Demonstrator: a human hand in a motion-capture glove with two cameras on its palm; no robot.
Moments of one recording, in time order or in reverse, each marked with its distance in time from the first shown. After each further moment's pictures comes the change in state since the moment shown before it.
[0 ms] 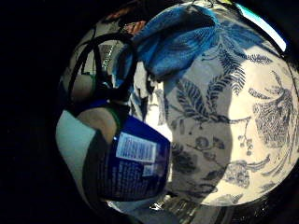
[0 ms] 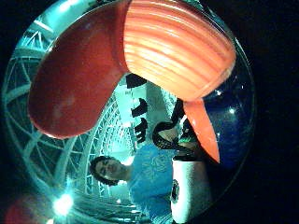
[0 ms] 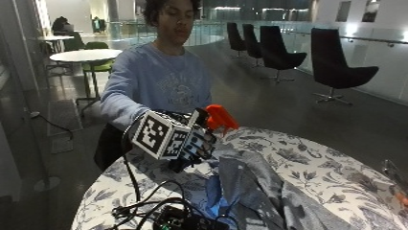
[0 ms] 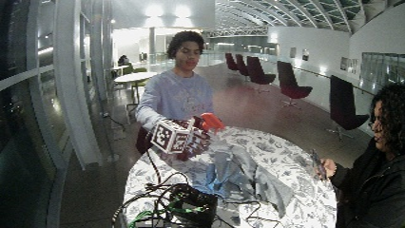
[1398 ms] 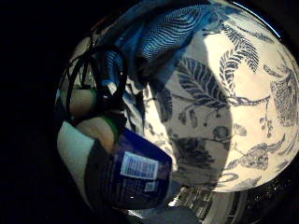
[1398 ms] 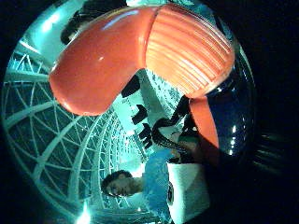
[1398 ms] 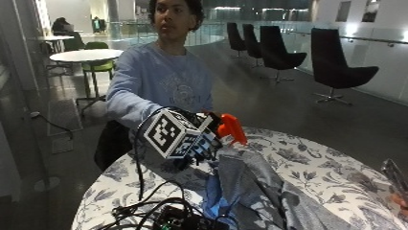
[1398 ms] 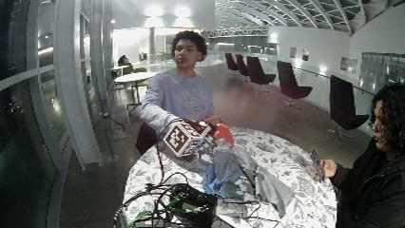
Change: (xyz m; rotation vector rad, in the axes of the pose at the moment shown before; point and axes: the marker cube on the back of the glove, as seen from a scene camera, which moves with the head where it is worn) arm -0.011 -0.012 0.025 0.016 0.001 0.192
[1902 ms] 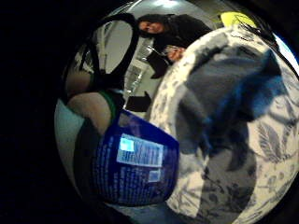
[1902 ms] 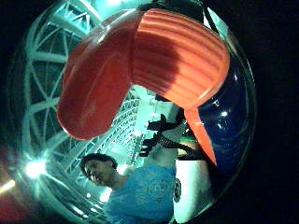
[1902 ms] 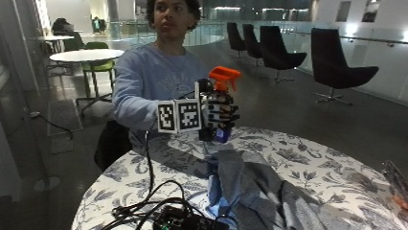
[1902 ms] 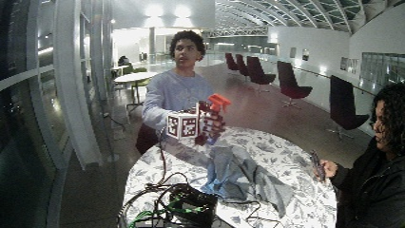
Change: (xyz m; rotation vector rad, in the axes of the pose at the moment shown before) arm -0.076 0.027 0.042 0.294 -0.342 -0.622
